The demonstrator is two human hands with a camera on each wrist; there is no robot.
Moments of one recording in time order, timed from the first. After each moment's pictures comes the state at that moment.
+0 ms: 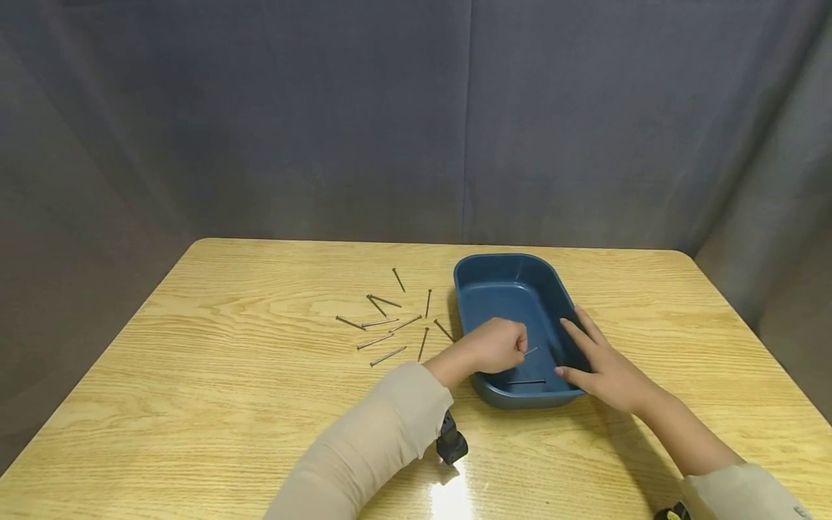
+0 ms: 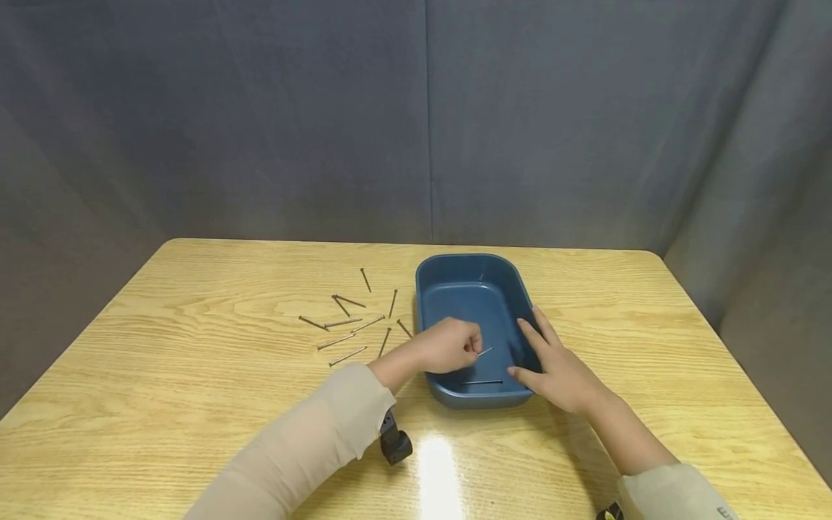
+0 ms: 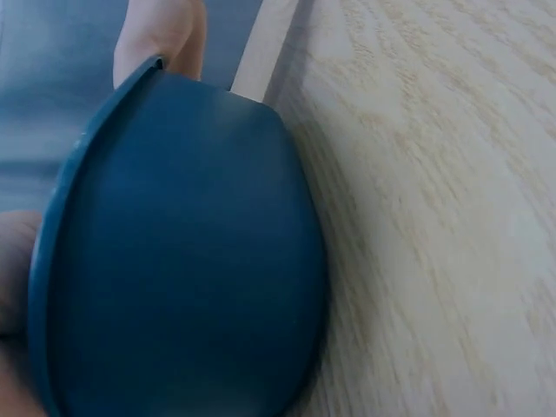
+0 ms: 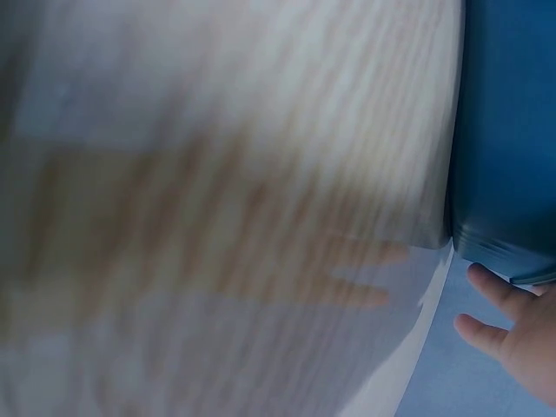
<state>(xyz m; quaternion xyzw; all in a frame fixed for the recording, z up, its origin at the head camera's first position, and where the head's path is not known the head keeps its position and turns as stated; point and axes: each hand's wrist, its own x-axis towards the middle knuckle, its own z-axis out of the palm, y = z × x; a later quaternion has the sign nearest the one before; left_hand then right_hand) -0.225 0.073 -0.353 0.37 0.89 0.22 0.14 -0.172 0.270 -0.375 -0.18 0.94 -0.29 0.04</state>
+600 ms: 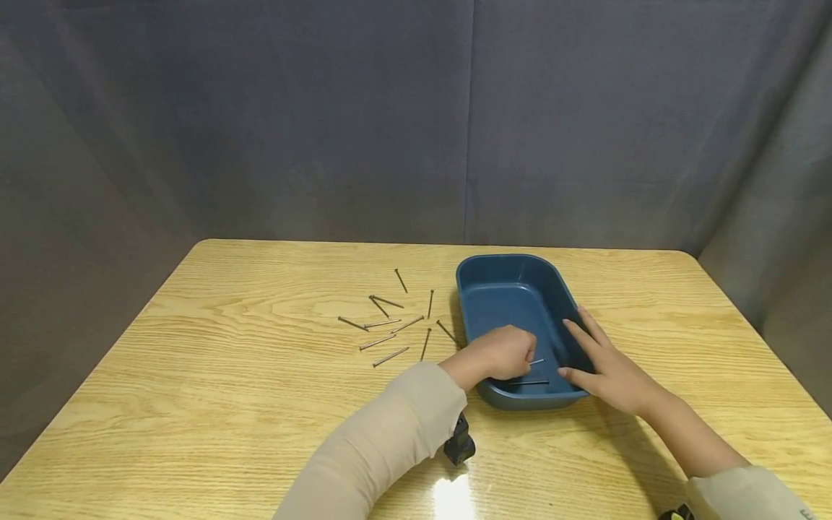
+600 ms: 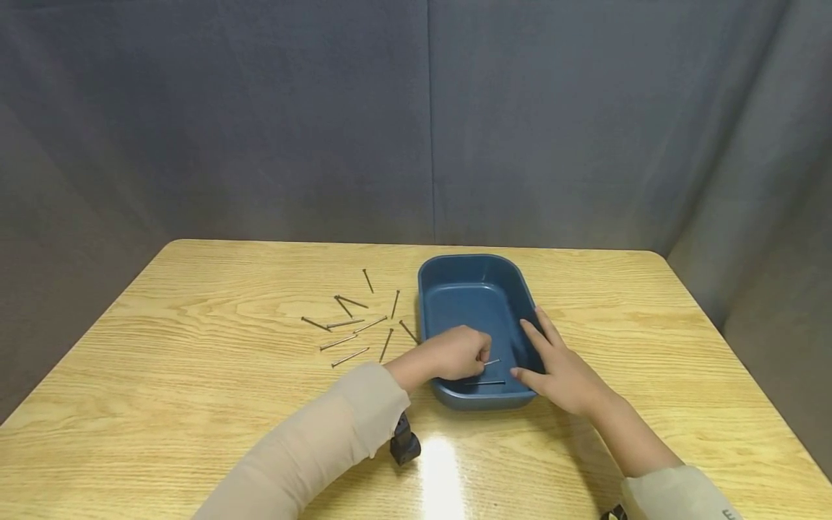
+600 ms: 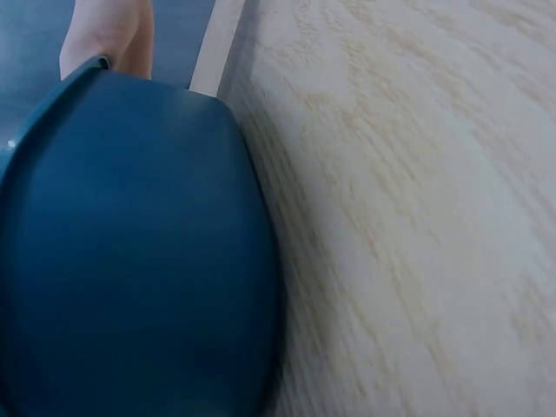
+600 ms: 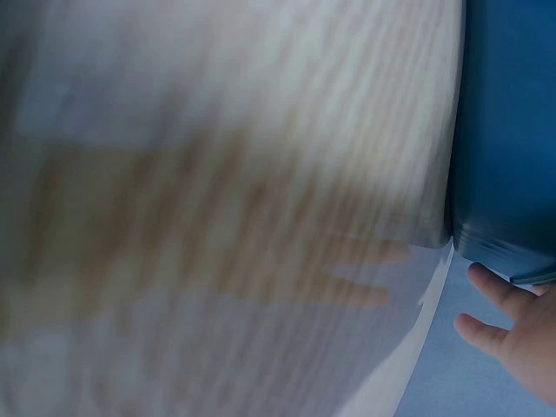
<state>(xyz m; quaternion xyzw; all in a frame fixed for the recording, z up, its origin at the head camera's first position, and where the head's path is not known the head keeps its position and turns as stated) -0.227 0.087 -0.362 0.38 0.91 0.10 0.14 -0.173 0.271 -0.377 -0.18 0.94 -0.29 0.04</state>
